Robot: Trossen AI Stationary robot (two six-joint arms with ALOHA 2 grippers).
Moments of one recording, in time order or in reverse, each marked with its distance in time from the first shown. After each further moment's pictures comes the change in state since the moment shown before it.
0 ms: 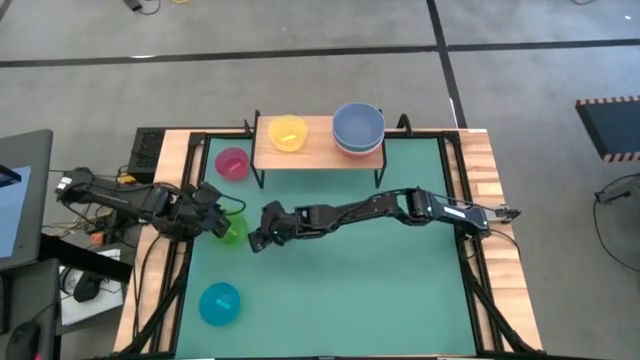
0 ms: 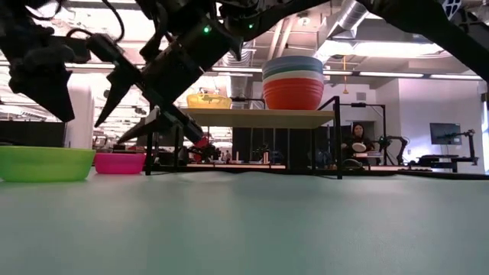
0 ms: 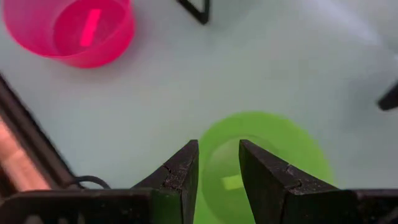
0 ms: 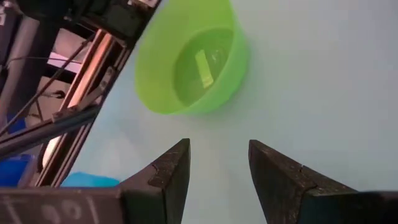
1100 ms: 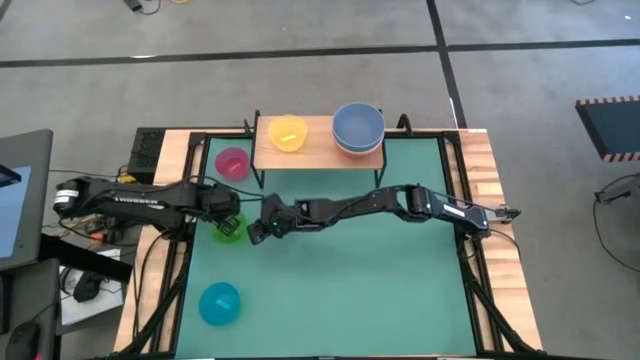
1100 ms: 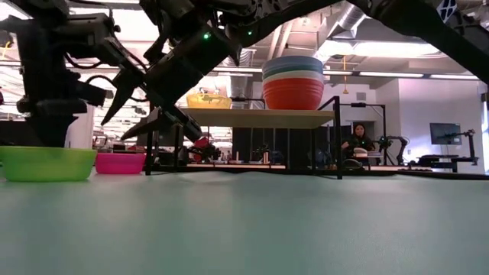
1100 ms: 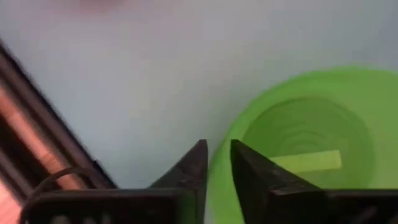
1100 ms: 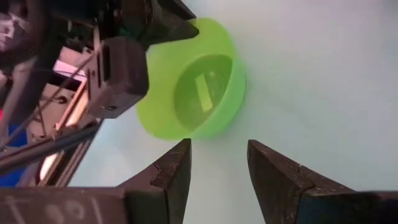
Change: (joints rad) left arm 0.338 0.287 -0.069 0.116 0.217 0.237; right arm -0.034 0.003 0.000 0.040 -0.002 -0.058
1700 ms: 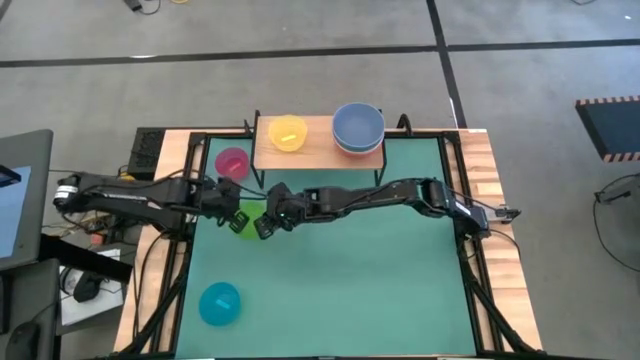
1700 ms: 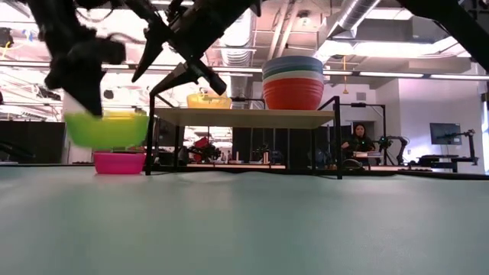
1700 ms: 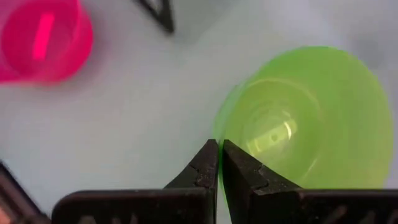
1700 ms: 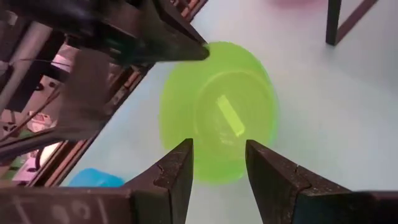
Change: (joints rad) left arm -0.099 -0.031 0.193 0.060 -0.028 -0.032; right arm 0.007 -0.171 0.001 -0.232 0.049 -0.104
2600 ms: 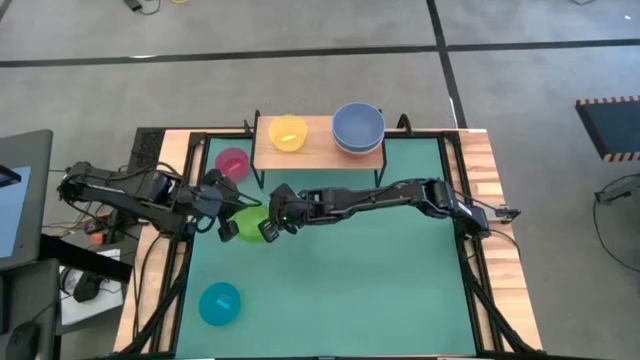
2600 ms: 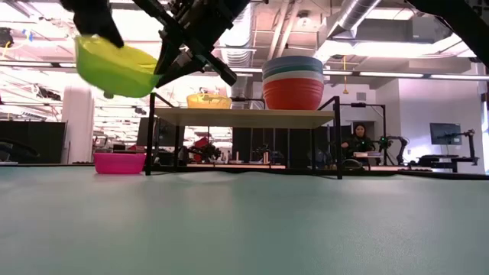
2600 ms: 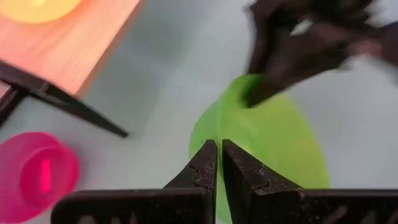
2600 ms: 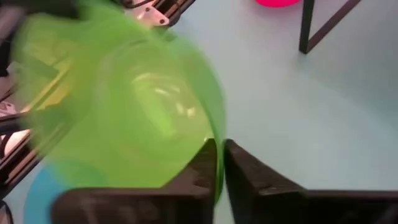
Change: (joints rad) left arm -0.211 0.000 0.315 -0.057 -0.084 0.315; right arm 0.021 -0.034 -0.001 -0.090 0.073 -0.075
